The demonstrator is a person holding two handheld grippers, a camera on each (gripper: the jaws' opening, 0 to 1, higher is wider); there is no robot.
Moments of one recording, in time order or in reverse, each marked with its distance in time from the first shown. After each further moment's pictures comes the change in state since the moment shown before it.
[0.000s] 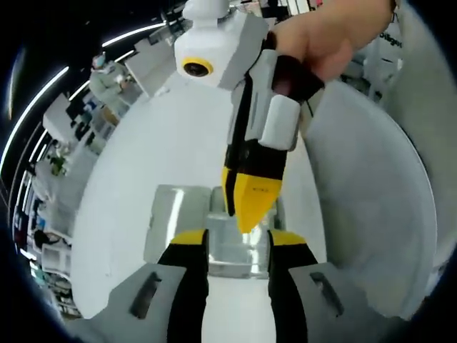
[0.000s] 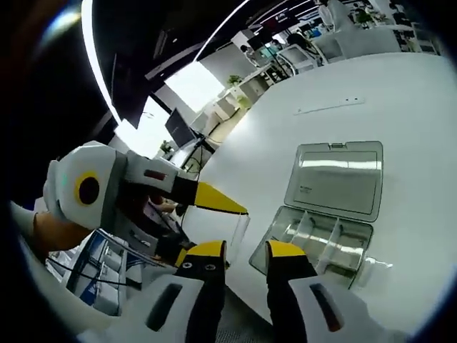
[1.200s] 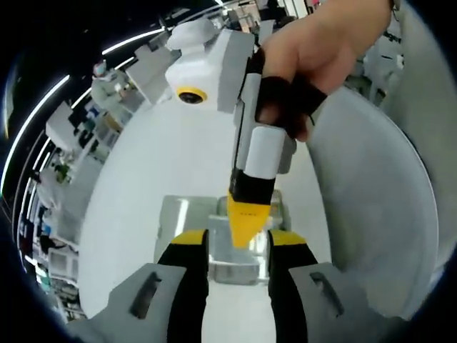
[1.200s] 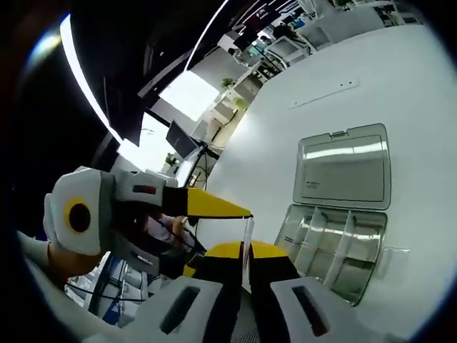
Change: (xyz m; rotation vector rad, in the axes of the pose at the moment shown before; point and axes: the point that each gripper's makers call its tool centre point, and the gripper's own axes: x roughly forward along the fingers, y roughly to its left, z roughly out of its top) left arm -0.001 0.005 0.015 0.039 -0.016 0.028; right arm 0.006 0.007 0.006 0.136 -0.006 0.063
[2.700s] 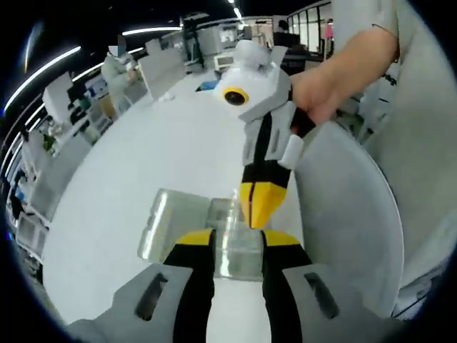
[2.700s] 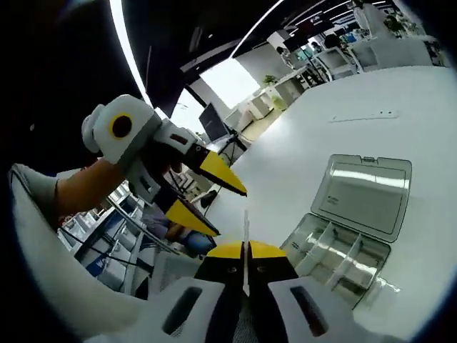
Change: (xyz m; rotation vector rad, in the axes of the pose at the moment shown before) left arm -0.035 0.010 -0.002 -0.212 -0.105 -0.150; right arm -0.009 0.021 -0.011 -0.294 0.036 0.143
